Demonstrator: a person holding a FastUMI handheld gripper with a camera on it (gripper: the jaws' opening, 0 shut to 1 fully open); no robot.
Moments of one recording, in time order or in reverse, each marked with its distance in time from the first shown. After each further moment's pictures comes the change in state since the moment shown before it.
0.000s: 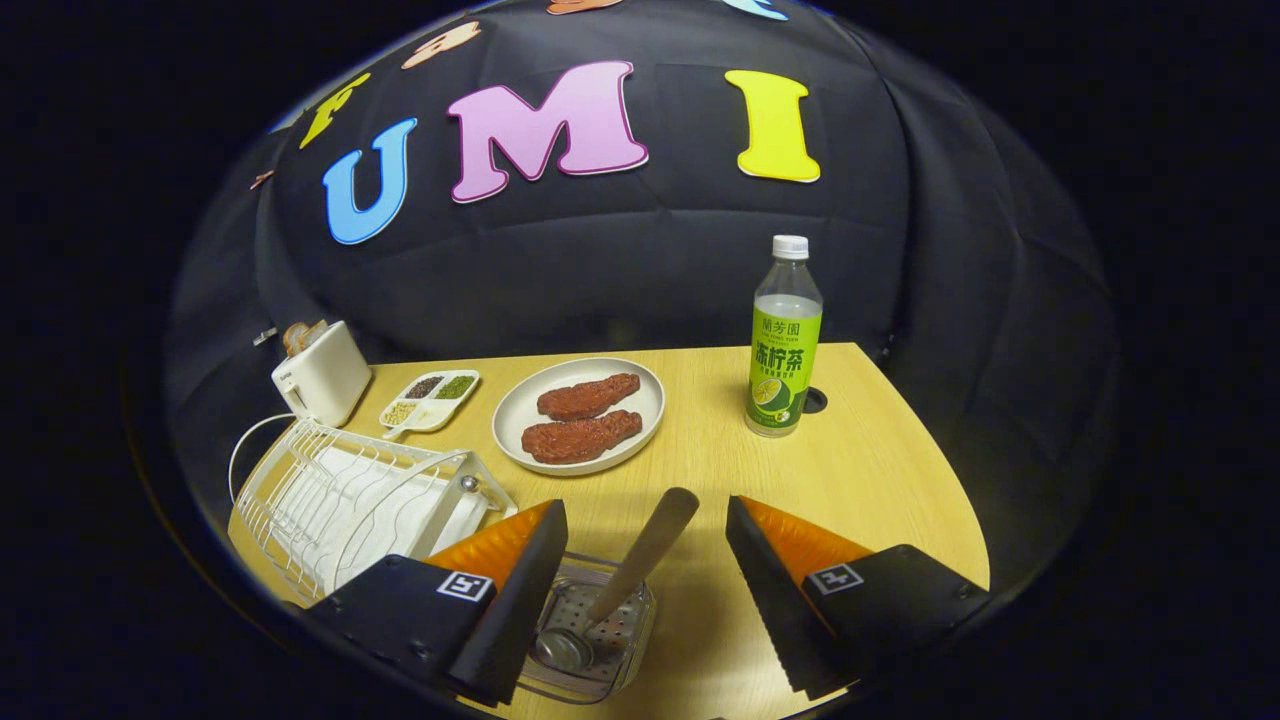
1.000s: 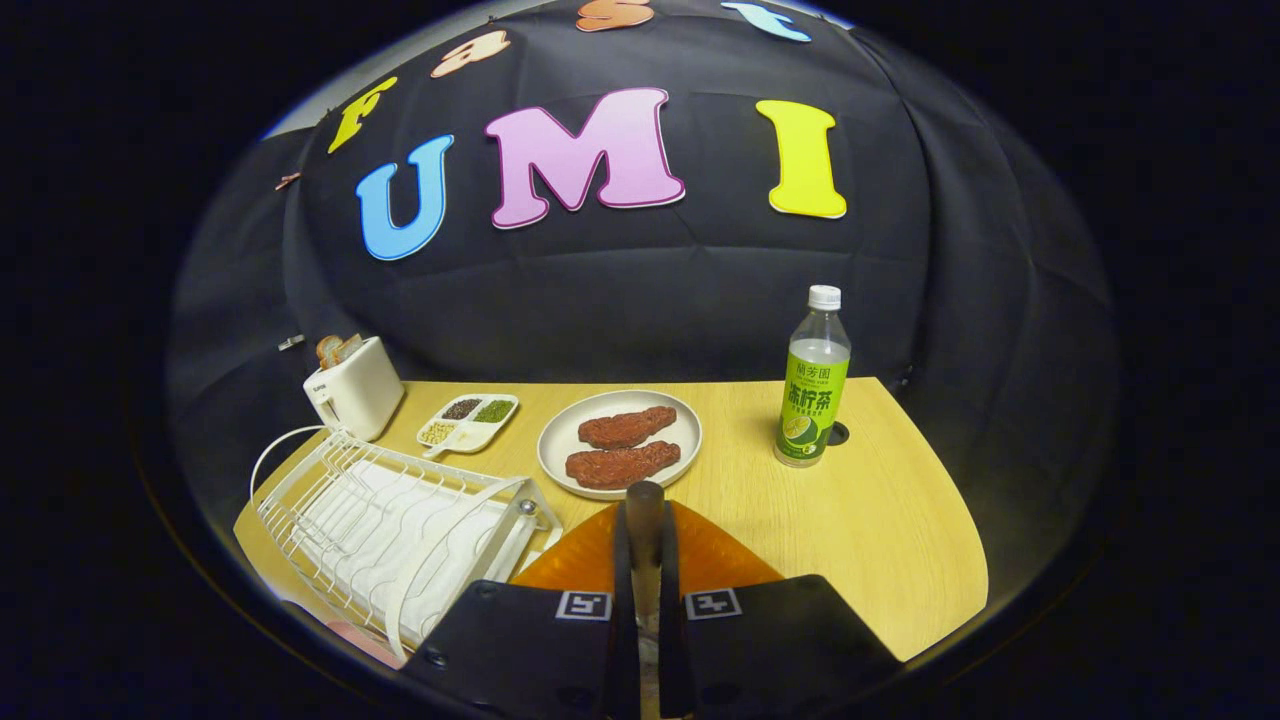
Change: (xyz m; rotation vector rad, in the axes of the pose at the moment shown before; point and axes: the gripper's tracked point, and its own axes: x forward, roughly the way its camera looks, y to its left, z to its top) arm -0.034 0.037 0.030 -0.050 -0.085 0.031
